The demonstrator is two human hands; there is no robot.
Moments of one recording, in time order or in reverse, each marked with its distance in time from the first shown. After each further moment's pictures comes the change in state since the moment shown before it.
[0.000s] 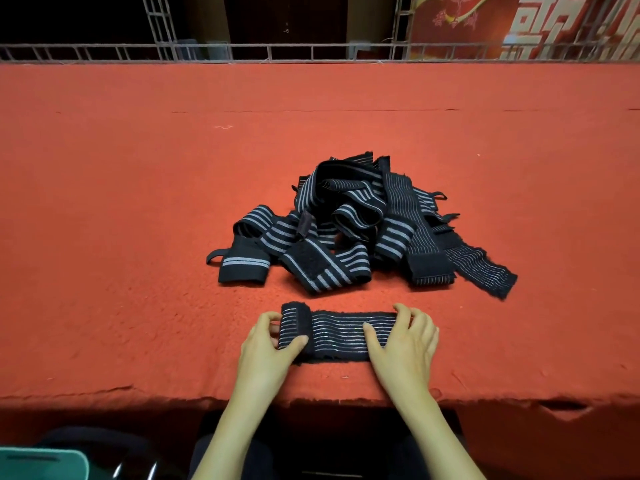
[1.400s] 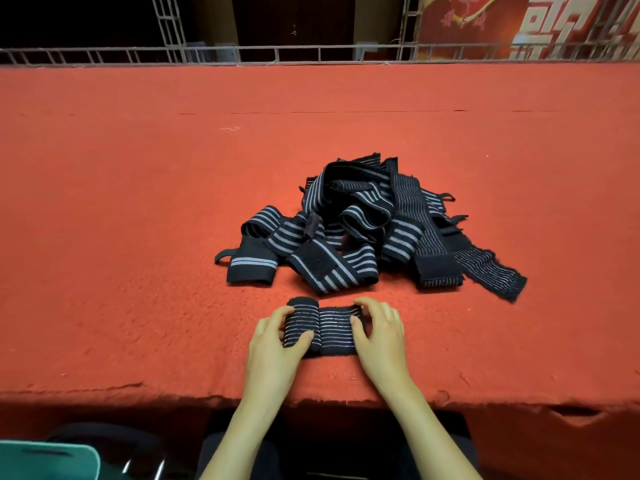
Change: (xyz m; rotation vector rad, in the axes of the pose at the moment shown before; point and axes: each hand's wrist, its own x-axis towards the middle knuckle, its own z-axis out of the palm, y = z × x) left_hand -0.001 -0.004 0.005 -0.018 0.081 0.091; right_hand 0.006 -0.030 0.011 0.372 -0.127 -0.196
